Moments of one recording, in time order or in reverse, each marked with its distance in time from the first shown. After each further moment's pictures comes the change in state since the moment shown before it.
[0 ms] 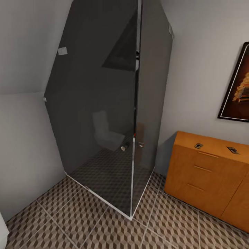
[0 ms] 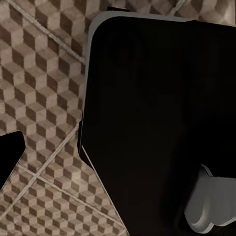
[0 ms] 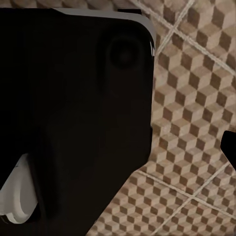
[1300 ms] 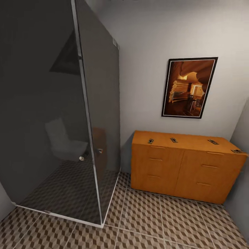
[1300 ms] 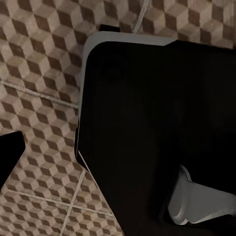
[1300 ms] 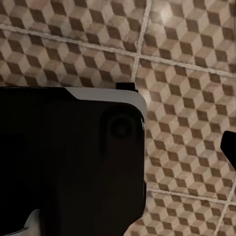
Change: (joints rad) left arm -0.038 0.001 0.000 -0.109 0.007 0.175 0.001; right arm -0.049 0.000 0.001 -0.129 0.001 0.010 -0.006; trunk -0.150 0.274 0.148
